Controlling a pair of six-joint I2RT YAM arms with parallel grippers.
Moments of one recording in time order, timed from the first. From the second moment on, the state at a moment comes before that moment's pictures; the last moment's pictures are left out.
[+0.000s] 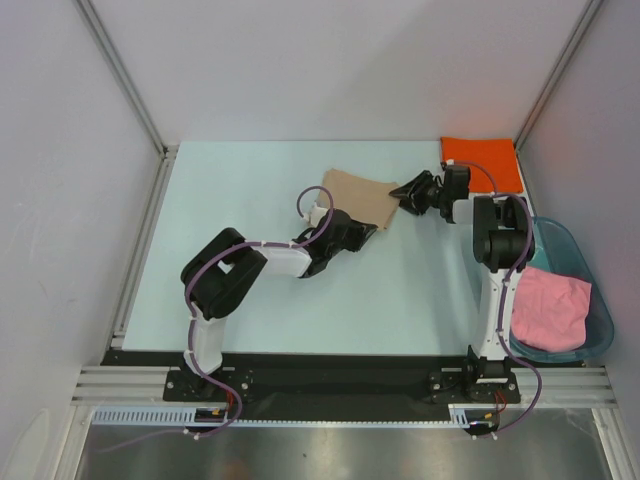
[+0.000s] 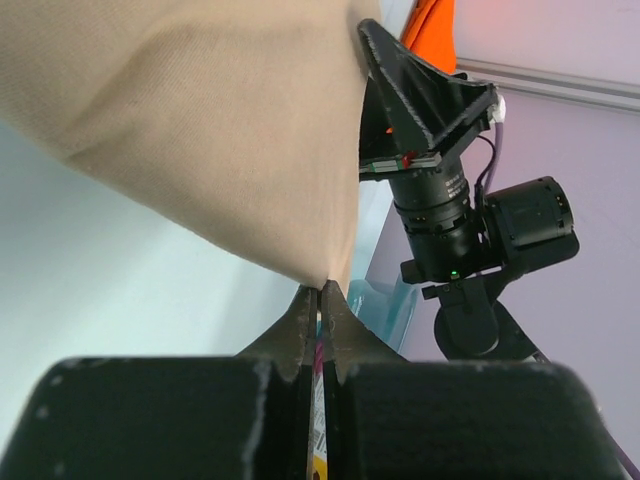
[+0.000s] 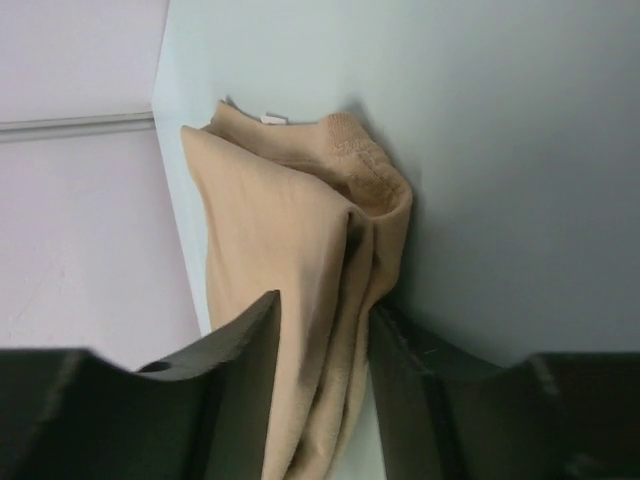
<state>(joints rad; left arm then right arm) -0.78 2.00 1.10 0.45 -0.15 -1.61 0.01 2.28 1.38 0.34 -0.67 0.95</state>
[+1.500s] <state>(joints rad) -0.74 1.23 0.52 0.58 0.30 -0.81 0.01 1.98 1.95 -0.63 0.21 -0.12</state>
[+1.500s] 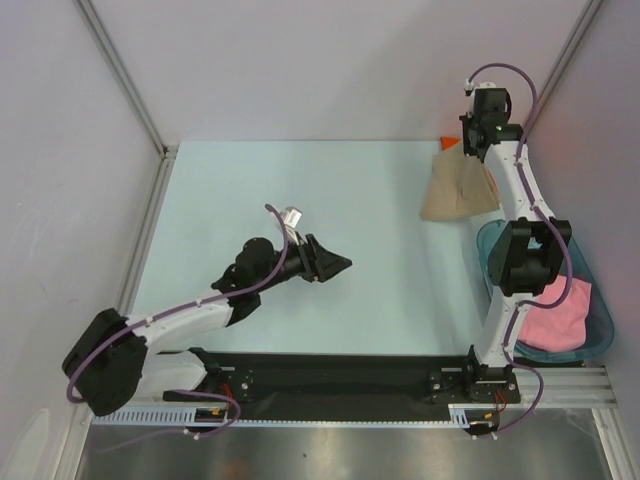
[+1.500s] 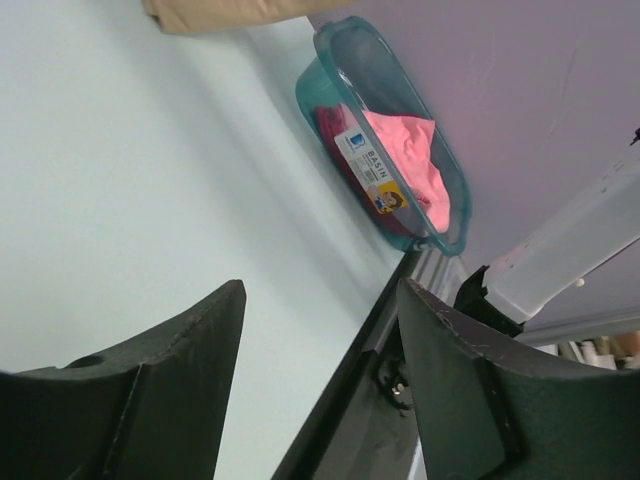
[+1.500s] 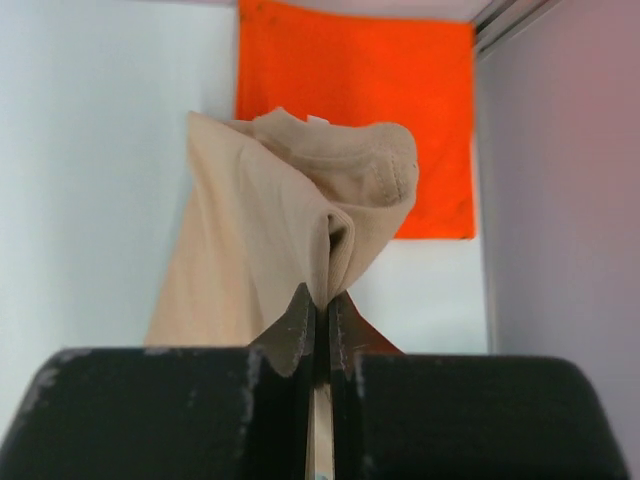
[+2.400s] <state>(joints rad) -0.66 1.23 0.52 0.42 0.37 -0.68 0.01 2.11 2.13 -0.56 0.25 -0.42</state>
